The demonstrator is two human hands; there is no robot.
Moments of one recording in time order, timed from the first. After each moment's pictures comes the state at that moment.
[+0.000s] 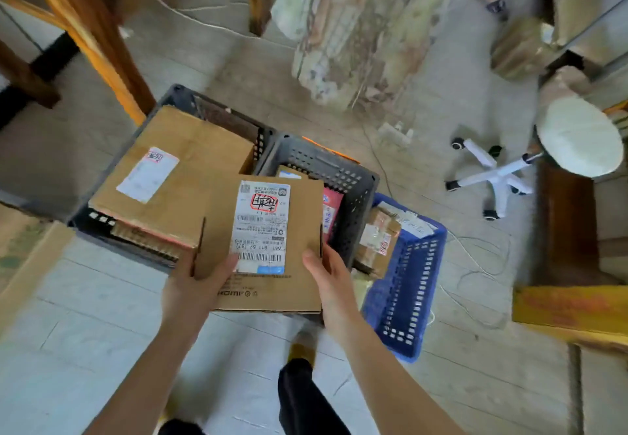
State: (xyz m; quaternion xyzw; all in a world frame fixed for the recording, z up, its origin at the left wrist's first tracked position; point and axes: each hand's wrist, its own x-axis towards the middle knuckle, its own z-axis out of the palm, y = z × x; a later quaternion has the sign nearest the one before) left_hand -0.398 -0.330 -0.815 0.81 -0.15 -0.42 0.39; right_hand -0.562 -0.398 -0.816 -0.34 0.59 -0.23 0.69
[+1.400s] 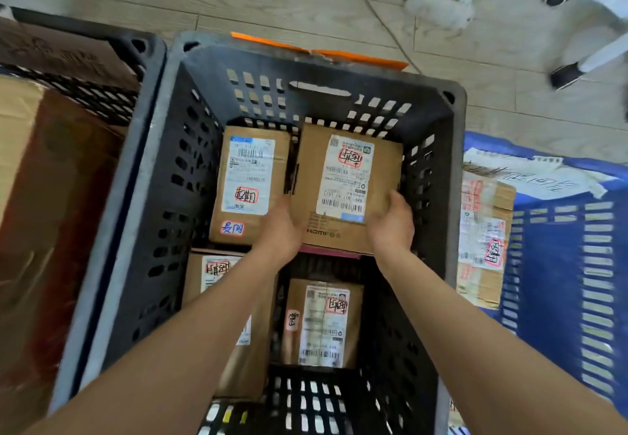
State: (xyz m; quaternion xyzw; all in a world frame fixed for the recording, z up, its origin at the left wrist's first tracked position) left_hand -0.478 -0.614 -1.222 0.76 -0.39 -0.51 0.09; right_hand -0.619 -0.633 -1.235 -0.38 0.82 -0.13 0.40
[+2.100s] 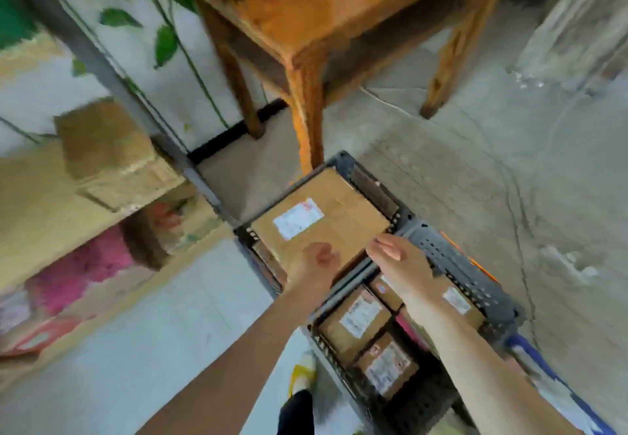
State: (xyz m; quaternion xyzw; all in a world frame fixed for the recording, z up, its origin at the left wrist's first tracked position) left_hand -0.346 -0.425 -0.781 0.81 -0.07 -0.40 0.42; right_hand -0.437 -0.528 -0.761 -0.60 0.48 -0.03 0.64
